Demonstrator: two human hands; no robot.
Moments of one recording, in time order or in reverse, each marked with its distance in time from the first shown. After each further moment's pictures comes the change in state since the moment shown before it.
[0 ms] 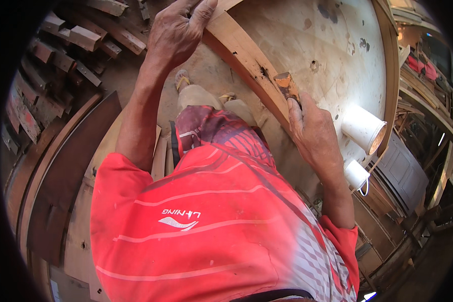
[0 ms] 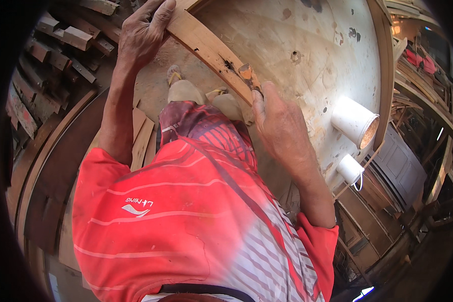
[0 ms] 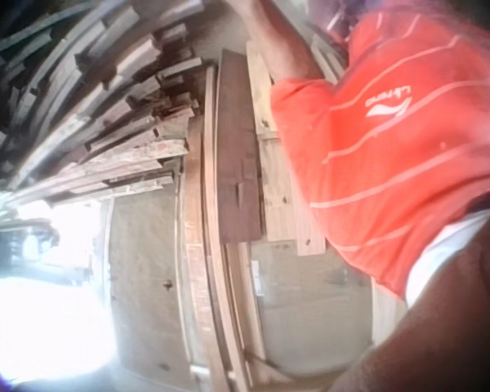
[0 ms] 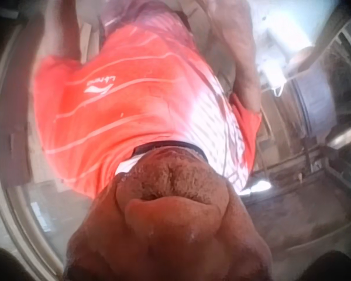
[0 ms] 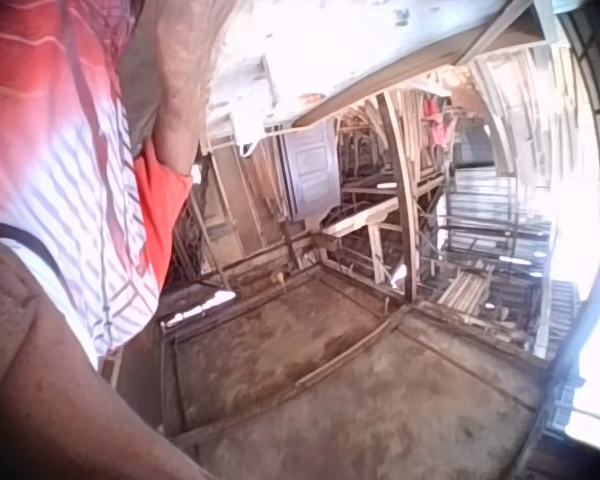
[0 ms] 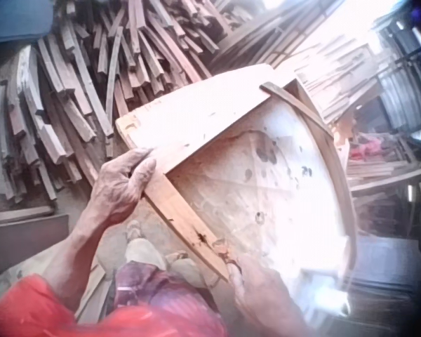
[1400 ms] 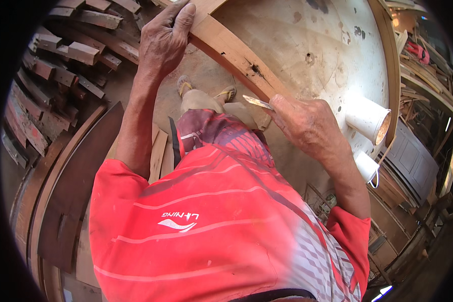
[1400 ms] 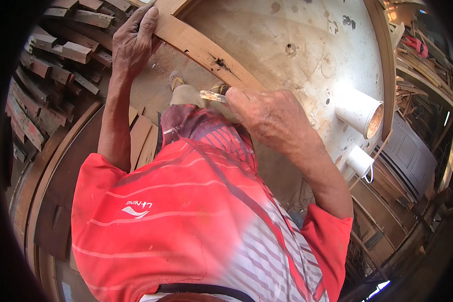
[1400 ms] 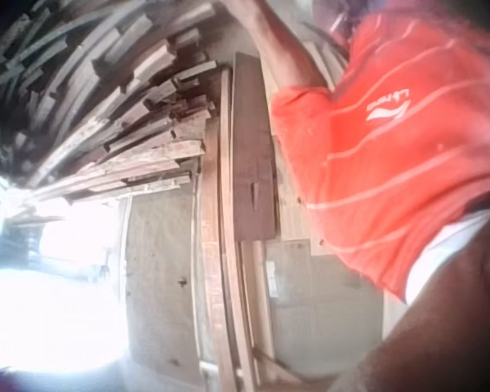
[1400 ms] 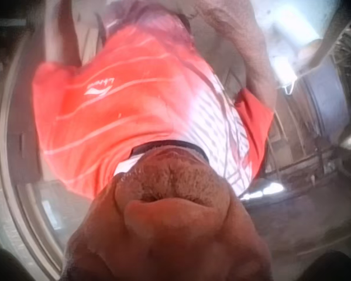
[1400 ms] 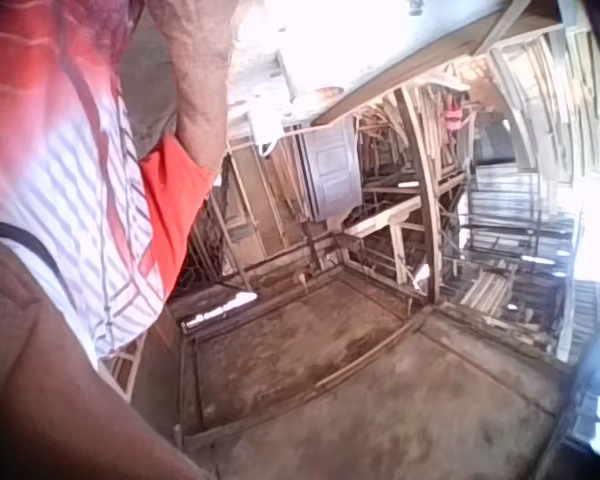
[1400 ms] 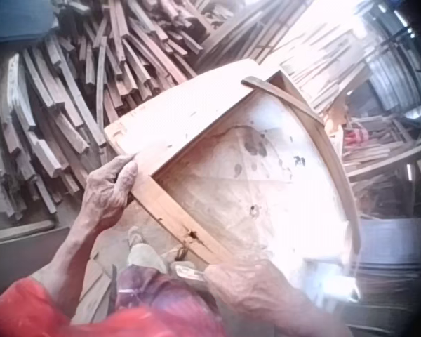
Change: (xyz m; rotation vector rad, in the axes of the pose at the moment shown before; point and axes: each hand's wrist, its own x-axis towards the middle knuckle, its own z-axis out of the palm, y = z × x) left_hand -0.002 0.005 0.002 0.037 -0.018 -0.079; right_hand 0.010 0.016 -0.005 -0.262 -0.023 -0.624
